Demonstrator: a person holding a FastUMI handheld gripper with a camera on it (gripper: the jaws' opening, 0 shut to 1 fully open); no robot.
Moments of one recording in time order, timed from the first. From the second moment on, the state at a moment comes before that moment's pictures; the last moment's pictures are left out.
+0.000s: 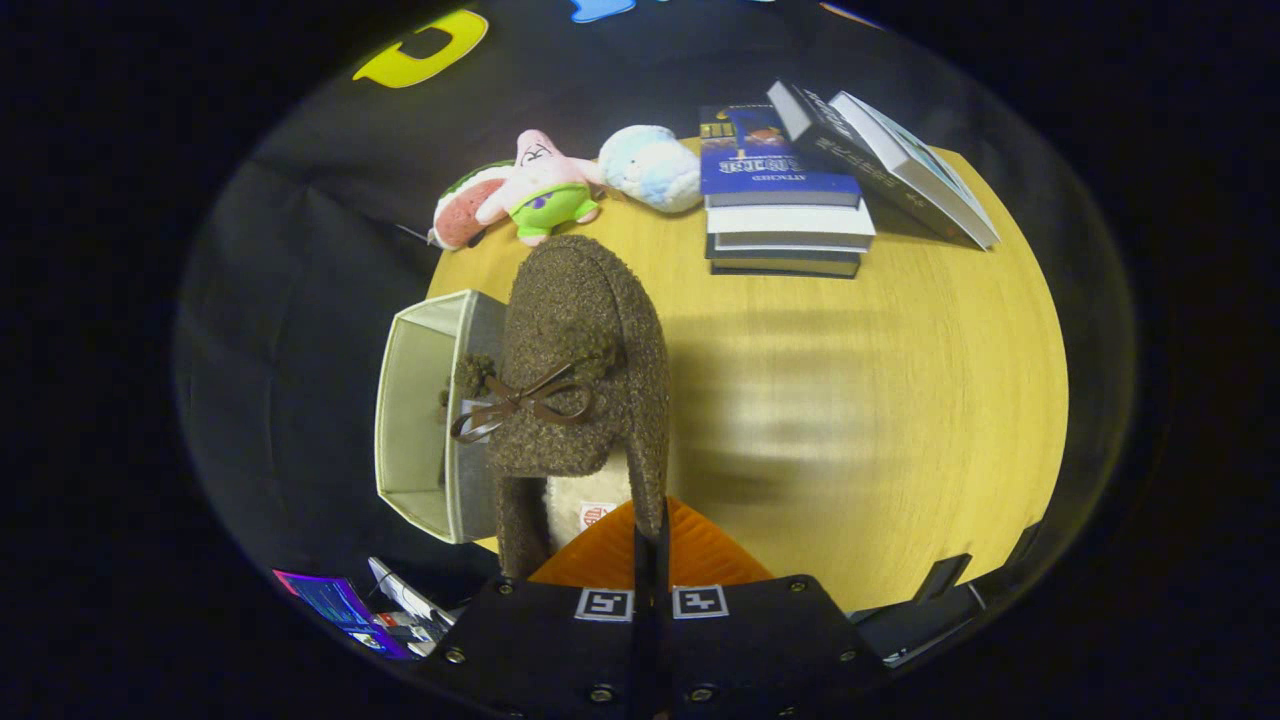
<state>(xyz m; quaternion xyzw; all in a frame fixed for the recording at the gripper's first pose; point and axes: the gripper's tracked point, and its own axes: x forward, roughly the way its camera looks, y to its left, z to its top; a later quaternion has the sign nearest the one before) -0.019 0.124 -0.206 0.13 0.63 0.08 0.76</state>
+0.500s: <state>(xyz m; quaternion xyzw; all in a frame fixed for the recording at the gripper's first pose) 0.005 0.235 -0.175 0.11 0.61 0.15 0.77</state>
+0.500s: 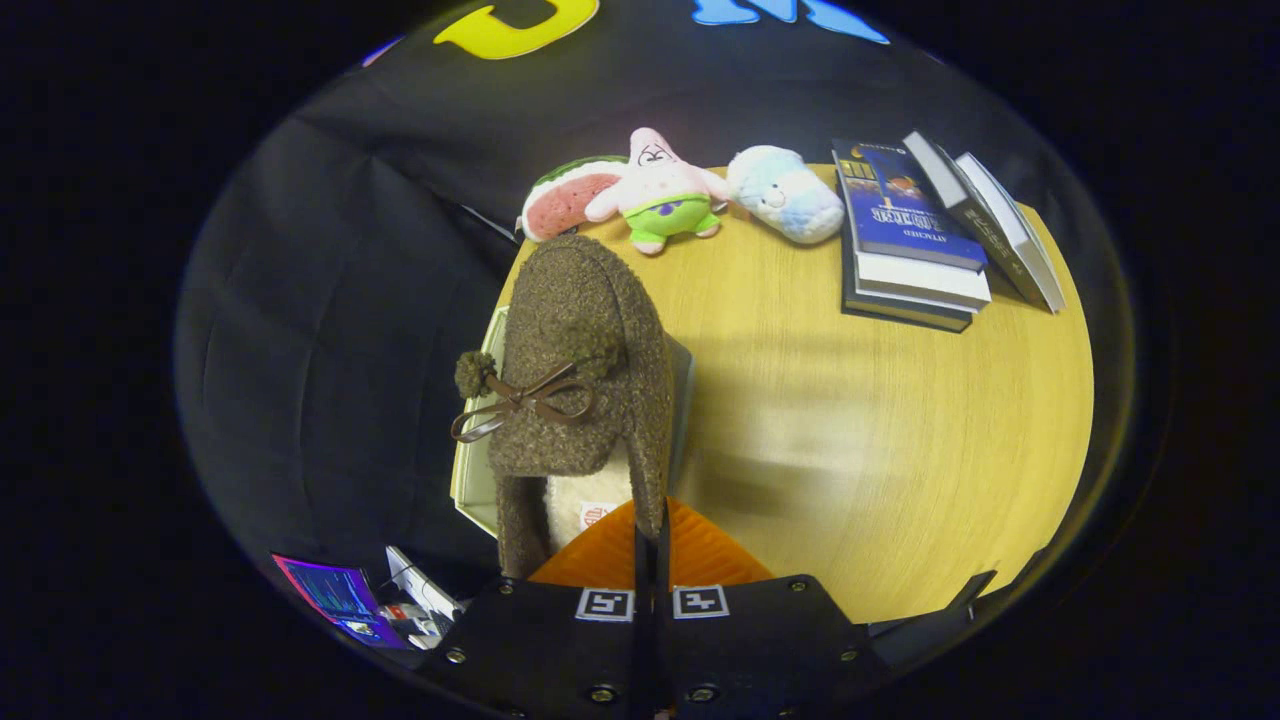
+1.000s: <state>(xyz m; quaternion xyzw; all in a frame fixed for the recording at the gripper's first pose) 0.014 0.294 -0.191 0.06 0.62 0.15 0.77</state>
